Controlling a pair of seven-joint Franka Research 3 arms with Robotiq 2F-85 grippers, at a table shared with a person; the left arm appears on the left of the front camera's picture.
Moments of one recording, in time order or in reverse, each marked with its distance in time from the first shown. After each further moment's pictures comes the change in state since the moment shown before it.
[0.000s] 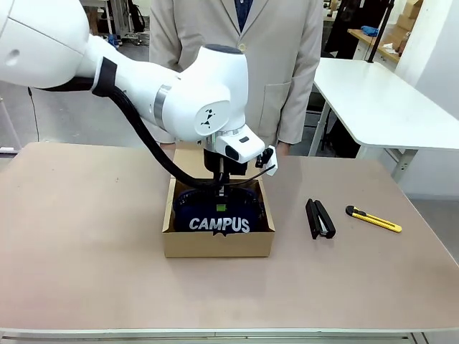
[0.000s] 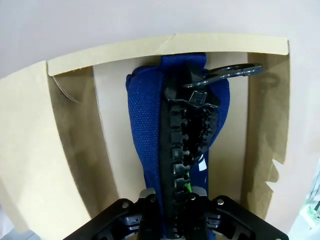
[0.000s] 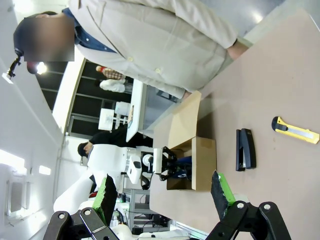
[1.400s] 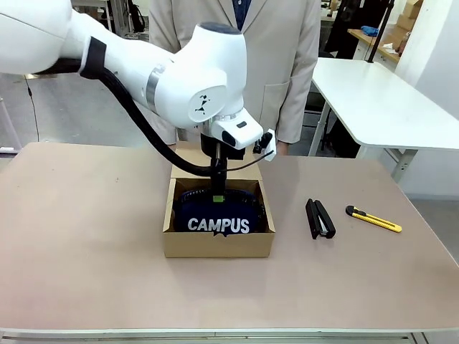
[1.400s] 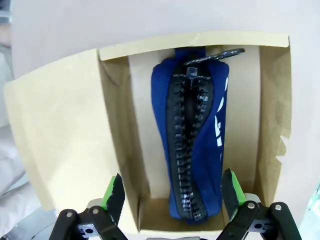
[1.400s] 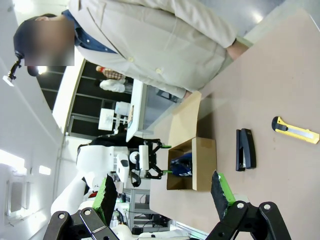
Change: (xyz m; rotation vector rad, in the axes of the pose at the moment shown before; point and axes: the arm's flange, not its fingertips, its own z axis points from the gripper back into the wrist) left arm -0.007 0.003 0.047 0.110 0.001 -0.015; right arm 0.000 0.000 0.000 0.000 0.000 0.000
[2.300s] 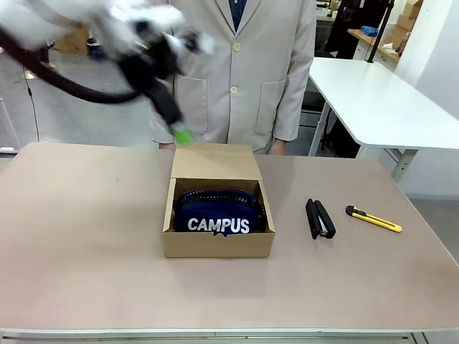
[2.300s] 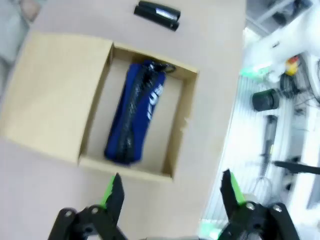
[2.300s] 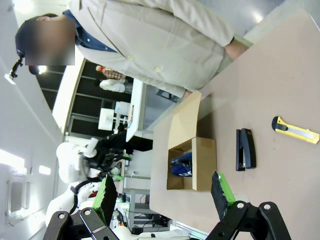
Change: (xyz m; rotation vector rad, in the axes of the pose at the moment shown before) left arm -0.161 -0.001 0.143 -0.349 -0.422 0.462; right arm 0.000 0.000 0.000 -0.001 0.001 -0.001
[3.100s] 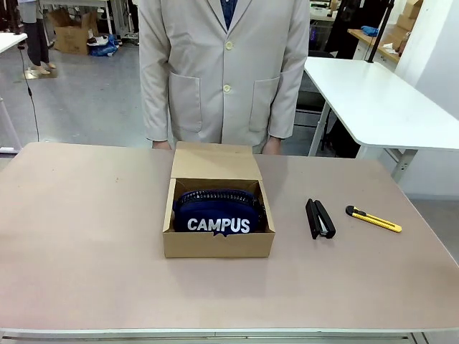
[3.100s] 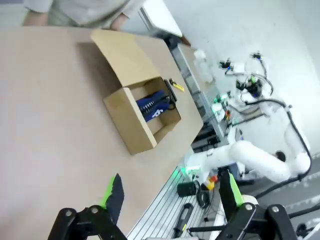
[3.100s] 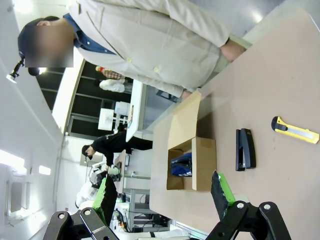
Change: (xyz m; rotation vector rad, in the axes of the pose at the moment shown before) left arm -0.347 0.042 0.093 -0.231 -0.724 0.634; right arm 0.001 0.000 0.000 -0.001 0.000 -0.001
